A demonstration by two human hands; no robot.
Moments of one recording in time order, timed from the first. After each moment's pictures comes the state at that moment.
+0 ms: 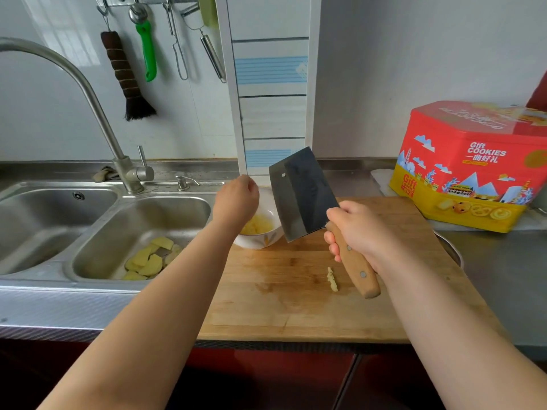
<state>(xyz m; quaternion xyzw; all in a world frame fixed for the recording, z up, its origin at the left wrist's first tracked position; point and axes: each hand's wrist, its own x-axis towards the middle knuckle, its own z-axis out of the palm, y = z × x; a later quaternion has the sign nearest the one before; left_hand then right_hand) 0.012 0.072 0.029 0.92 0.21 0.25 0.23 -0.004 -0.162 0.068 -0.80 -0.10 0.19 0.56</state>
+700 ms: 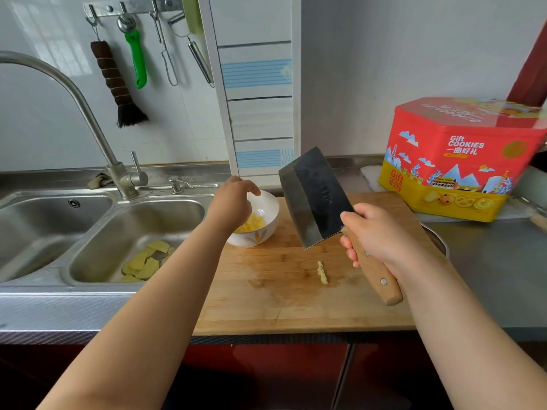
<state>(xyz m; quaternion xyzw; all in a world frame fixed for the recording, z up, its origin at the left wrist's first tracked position) 0.001 0.065 0.032 0.95 0.12 0.21 0.19 -0.009 -0.206 0.061 -0.83 -0.10 0.16 0.52</state>
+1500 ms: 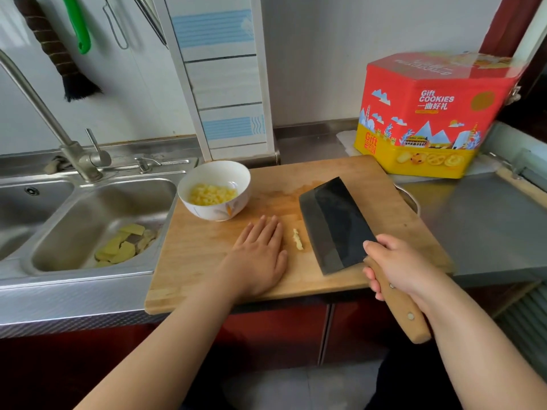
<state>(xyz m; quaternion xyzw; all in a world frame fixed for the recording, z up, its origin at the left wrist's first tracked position) -0.077 -0.038 -0.051 1.00 -0.05 -0.02 -0.02 -0.048 -0.281 -0.007 -0.80 0.03 0.22 0.56</state>
